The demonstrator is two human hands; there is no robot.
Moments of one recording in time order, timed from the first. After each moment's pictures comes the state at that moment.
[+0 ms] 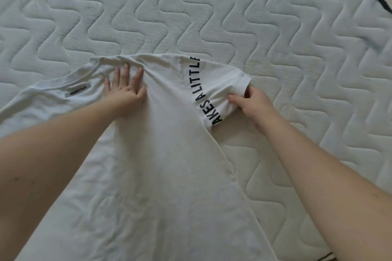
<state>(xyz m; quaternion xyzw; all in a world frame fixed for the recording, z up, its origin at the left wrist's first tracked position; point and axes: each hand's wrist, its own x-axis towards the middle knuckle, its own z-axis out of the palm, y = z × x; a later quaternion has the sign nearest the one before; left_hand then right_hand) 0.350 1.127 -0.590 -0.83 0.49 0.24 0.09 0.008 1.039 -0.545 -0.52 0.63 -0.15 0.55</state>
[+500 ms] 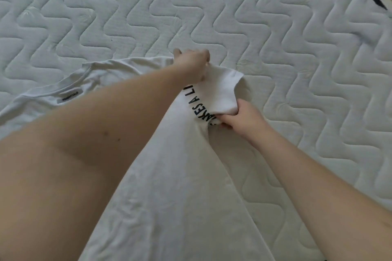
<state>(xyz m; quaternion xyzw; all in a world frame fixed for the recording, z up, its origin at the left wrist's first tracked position) 0.198 0.988 -0.540 -0.71 0.67 0.17 0.11 0.002 1.072 -0.527 -0.60 0.58 -0.07 0.54</state>
